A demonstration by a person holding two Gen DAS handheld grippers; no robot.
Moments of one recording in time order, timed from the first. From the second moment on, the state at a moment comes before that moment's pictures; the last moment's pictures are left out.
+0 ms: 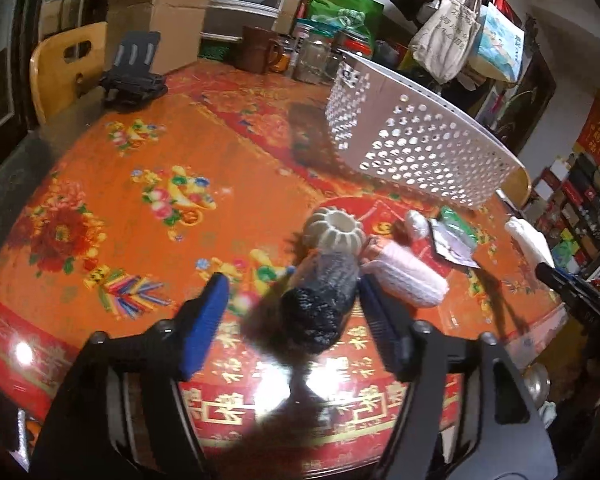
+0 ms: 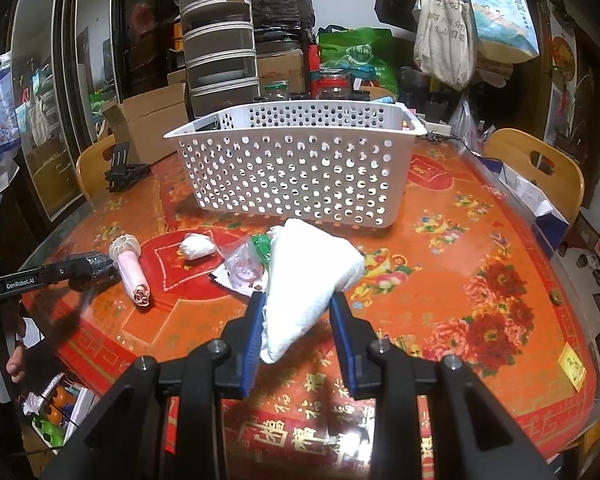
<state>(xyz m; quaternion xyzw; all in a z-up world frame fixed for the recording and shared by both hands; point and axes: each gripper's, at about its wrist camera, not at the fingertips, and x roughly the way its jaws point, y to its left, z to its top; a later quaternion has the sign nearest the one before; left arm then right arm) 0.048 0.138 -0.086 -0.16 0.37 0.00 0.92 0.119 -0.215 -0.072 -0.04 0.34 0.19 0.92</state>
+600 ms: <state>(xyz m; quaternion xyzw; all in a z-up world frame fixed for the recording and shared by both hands) 0.071 0.034 -0.080 -0.03 0.33 -0.05 0.94 0.116 -0.217 -0.072 -0.04 0.34 0.19 0.92</state>
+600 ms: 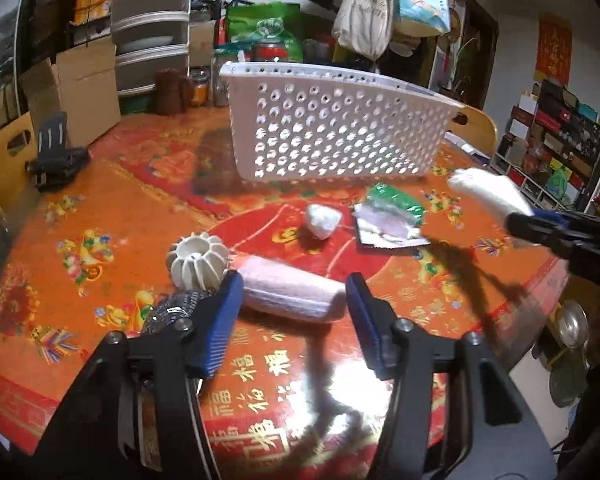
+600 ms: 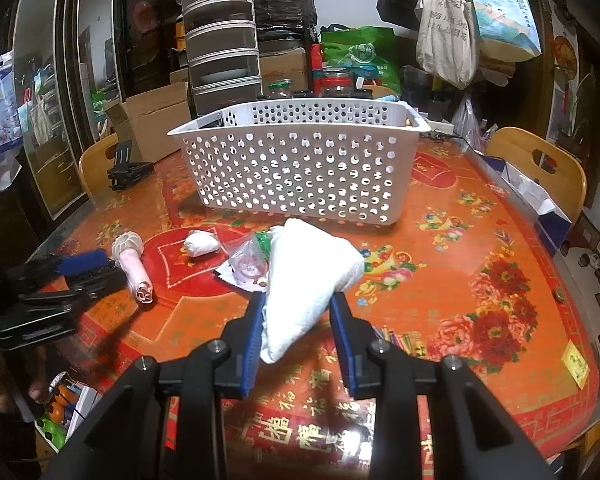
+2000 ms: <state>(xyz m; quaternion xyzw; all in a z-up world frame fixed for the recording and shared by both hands) 0.108 0.036 -0.102 -0.15 0.36 -0.14 0.91 0.110 -0.223 -0.072 -0.02 0.33 0.20 0.92</state>
